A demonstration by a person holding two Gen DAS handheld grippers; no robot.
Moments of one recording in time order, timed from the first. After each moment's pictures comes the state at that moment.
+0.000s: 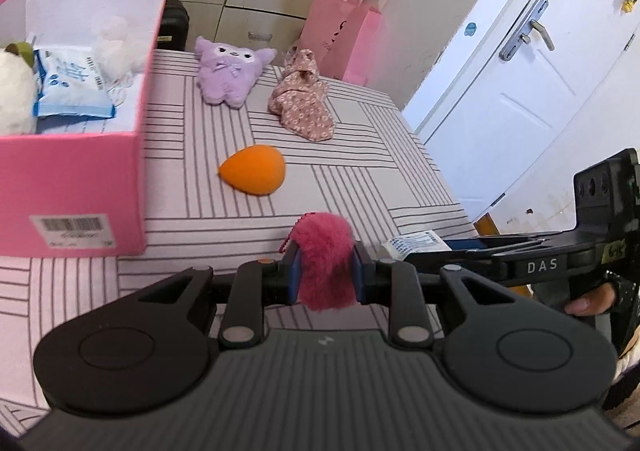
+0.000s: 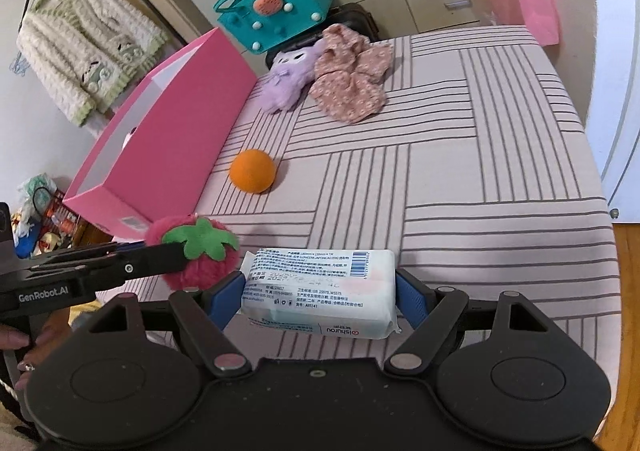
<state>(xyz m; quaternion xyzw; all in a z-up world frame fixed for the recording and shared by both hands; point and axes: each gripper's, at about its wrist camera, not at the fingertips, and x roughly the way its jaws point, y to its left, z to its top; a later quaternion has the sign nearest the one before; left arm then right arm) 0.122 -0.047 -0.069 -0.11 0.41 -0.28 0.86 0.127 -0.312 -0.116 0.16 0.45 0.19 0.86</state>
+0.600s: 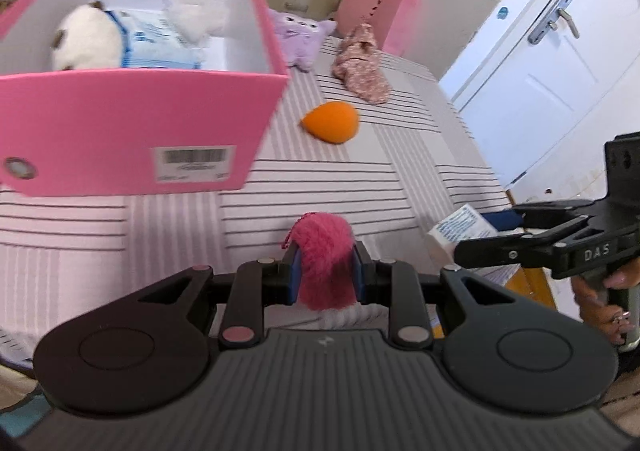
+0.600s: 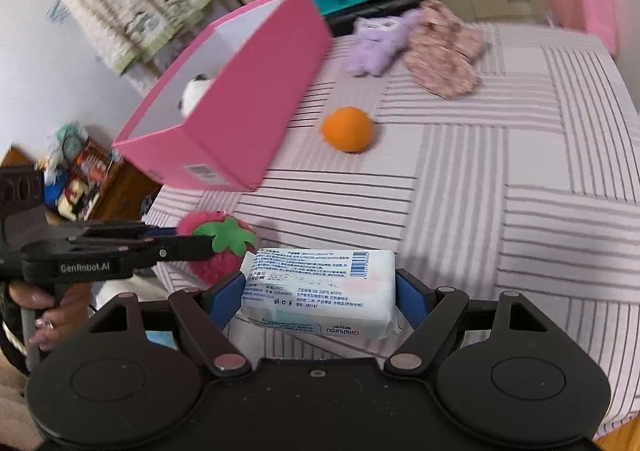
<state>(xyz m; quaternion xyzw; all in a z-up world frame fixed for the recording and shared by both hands) 0.098 0.020 -0.066 -0.09 0.46 -0.25 0.85 0.108 -0.252 -0.094 0.11 0.47 0.26 0.84</state>
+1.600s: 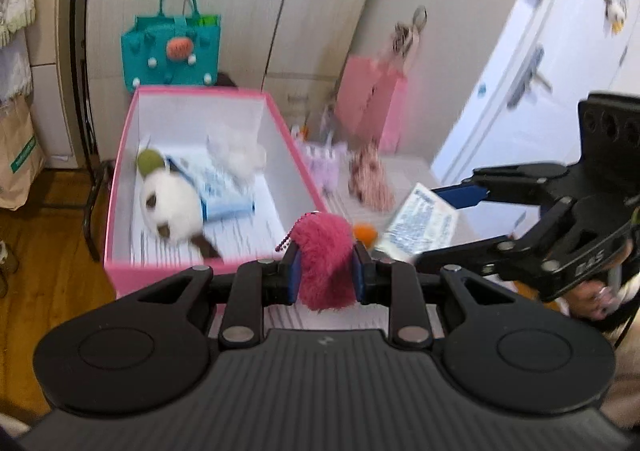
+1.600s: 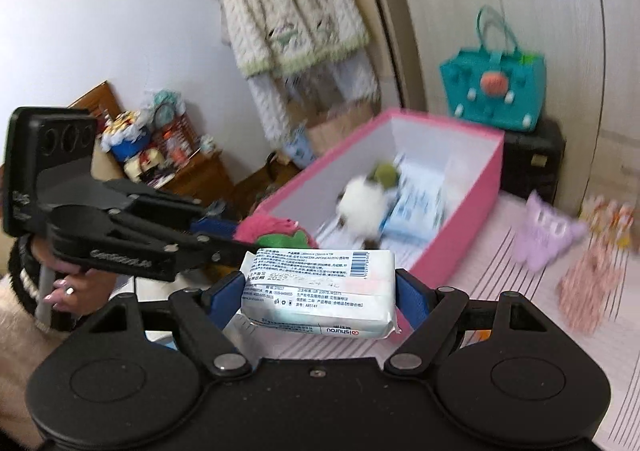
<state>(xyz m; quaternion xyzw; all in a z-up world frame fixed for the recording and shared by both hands) 0.103 0.096 0.040 -0.08 0.34 -0.25 0.90 0.130 -0.131 0.027 -0.02 0.34 0.39 0.86</state>
